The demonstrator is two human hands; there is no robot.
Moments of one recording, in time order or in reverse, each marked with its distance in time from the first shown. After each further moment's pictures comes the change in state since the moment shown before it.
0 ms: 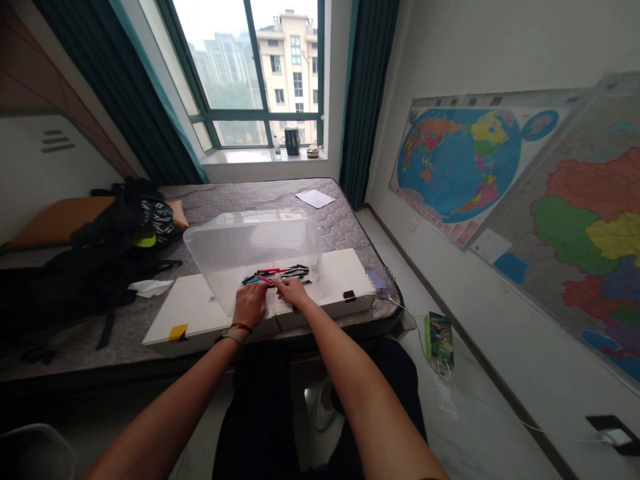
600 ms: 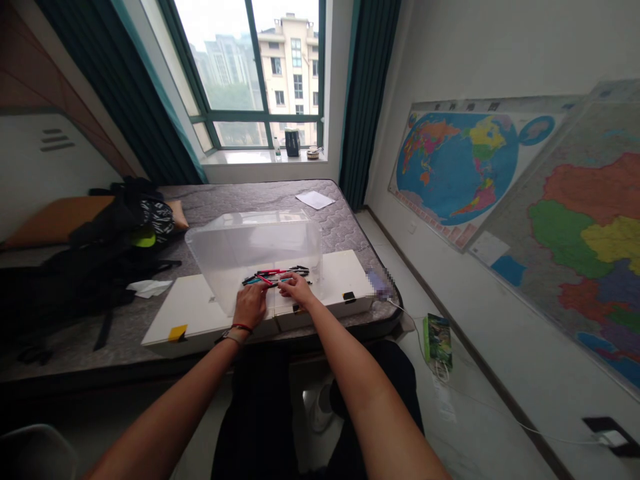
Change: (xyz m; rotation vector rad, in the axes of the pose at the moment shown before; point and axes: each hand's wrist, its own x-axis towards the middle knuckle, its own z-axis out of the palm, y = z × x) left_hand 0.001 -0.001 0.003 -0.087 0.024 -0.035; right_hand -0.008 -0.004 -0.011 0.390 0.013 0.003
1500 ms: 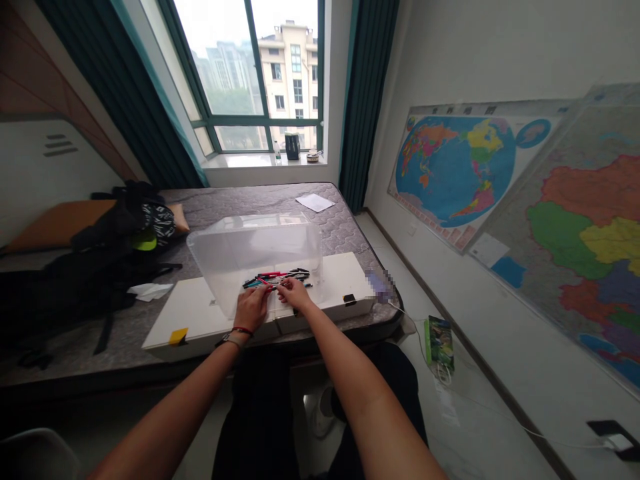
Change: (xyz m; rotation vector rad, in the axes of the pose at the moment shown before) left_hand -0.001 -0.007 0.008 0.025 0.021 0.036; right_hand 0.008 0.012 0.005 -0.146 0.034 0.014
